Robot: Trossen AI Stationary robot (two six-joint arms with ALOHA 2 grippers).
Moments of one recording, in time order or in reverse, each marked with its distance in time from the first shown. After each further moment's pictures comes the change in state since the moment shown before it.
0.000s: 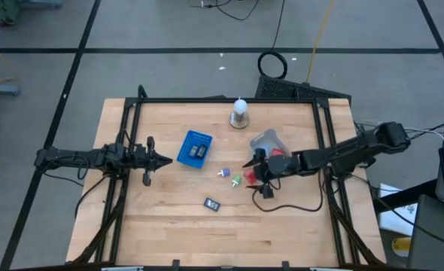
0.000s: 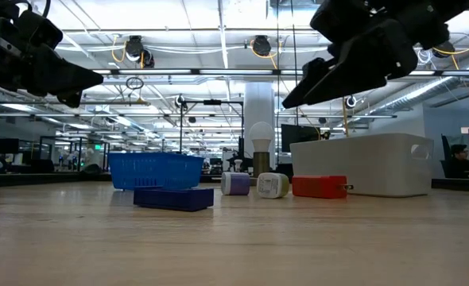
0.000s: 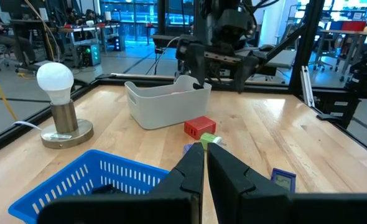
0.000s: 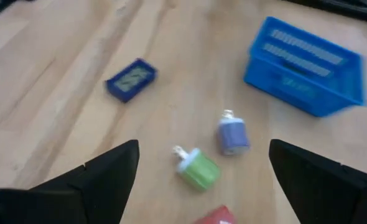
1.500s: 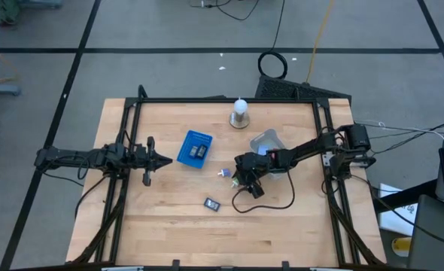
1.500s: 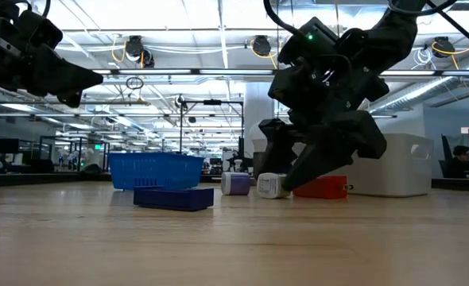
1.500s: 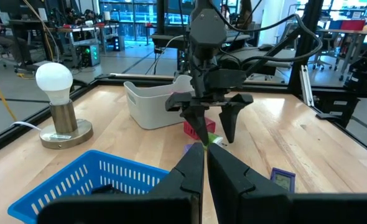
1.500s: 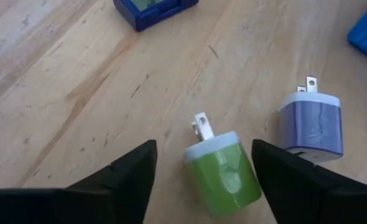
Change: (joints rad) left arm 0.000 0.000 0.000 0.000 0.003 0.002; right arm -0.145 0.421 0.139 0.067 -0.325 -0.271
